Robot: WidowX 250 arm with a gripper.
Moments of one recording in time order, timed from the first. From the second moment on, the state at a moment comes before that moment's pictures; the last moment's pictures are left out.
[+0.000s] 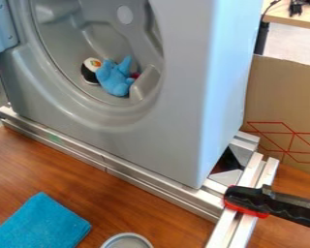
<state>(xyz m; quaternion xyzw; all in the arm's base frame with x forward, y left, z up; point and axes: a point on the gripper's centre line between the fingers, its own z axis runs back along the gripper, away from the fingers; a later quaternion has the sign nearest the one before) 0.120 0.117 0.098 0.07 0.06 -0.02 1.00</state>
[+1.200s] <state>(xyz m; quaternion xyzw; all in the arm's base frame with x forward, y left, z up) 0.147 0.088 0.028 0.01 -0.04 -0.06 1.00</state>
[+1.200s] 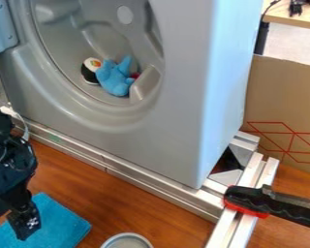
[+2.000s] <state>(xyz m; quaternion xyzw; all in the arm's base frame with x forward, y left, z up) 0.155 0.085 -0.024 0.02 0.02 -0.08 1.00</state>
